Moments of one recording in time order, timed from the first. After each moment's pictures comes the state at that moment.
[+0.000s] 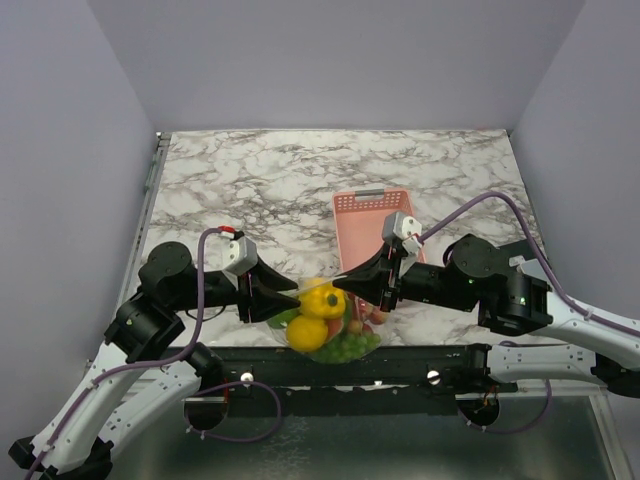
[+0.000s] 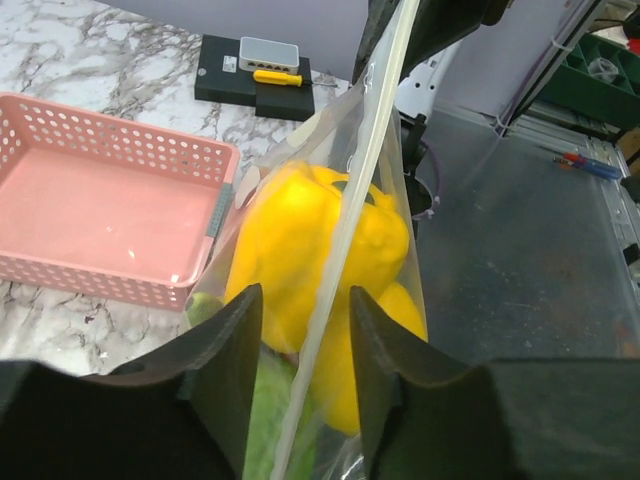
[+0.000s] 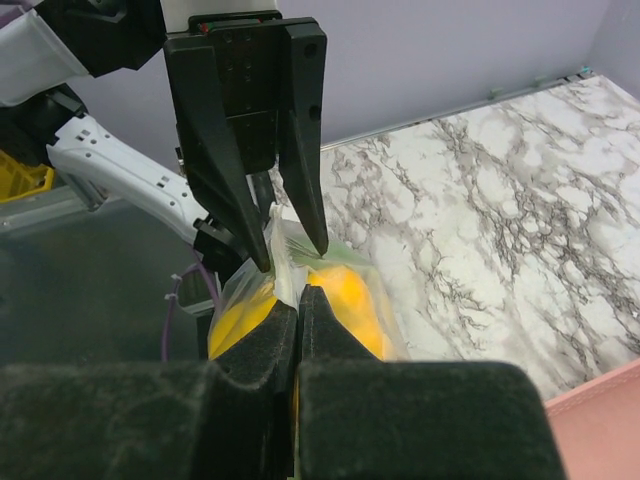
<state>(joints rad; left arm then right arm) -0.64 0.55 0.88 -0.45 0.78 -0.13 1.29 0.91 1.13 -0.26 -0.02 0.09</state>
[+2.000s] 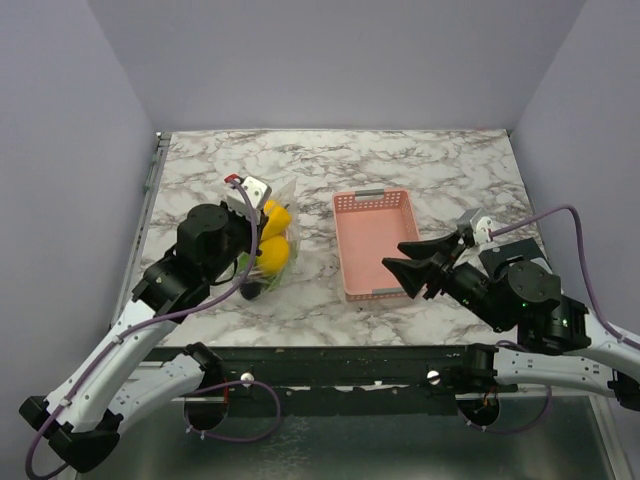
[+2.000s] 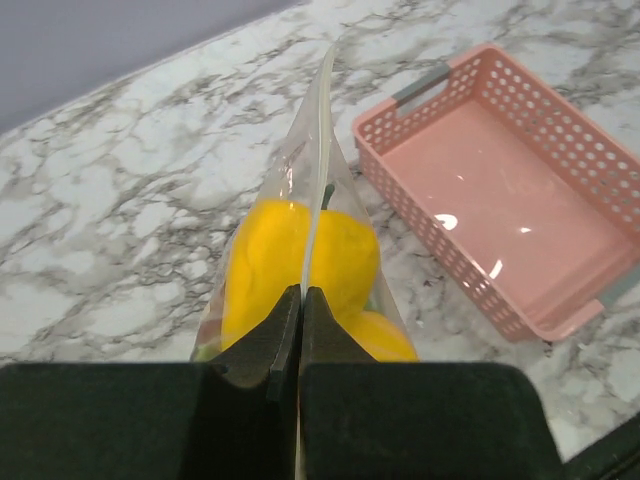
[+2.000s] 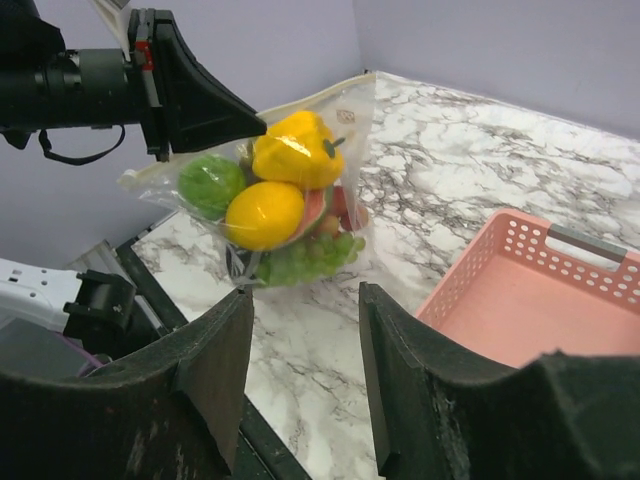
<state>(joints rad) -0.65 0.80 1.01 -0.48 -0.10 0.02 1.29 0.64 0.95 -0.29 0.46 0.18</state>
